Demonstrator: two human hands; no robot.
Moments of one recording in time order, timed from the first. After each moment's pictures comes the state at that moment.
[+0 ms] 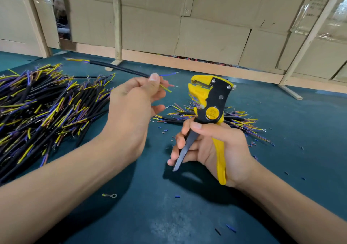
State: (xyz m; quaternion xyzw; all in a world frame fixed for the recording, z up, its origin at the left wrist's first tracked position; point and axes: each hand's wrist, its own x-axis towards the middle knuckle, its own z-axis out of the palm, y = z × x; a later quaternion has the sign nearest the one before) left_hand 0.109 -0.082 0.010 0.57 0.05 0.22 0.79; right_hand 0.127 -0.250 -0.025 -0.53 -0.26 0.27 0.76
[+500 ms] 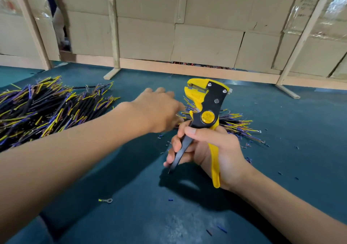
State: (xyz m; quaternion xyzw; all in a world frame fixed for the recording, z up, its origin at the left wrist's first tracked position) left_hand 0.168 -0.089 0.028 0.97 -0.13 0.06 -0.17; right_hand 0.128 -0.255 -0.028 -0.51 -0.28 0.23 0.78
